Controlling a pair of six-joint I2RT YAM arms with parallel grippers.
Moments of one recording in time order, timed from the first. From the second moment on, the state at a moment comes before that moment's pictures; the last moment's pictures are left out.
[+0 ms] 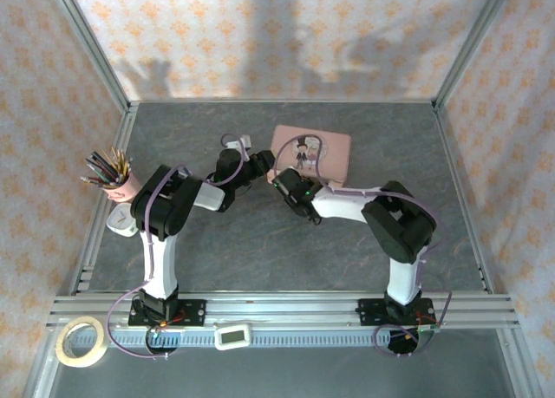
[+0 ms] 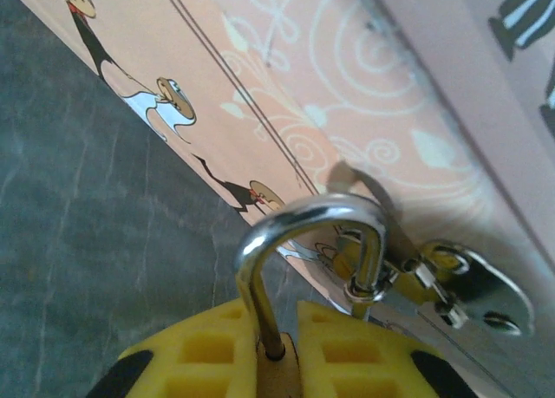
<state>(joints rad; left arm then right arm) -0.37 2.03 0.90 0.86 0.32 -0.91 0.78 1.85 1.06 -0.26 0.54 -0.04</state>
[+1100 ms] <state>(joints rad) -0.55 1.60 0.65 0.57 0.25 -0.85 0.43 1.44 0.91 -0.09 0.28 0.42</state>
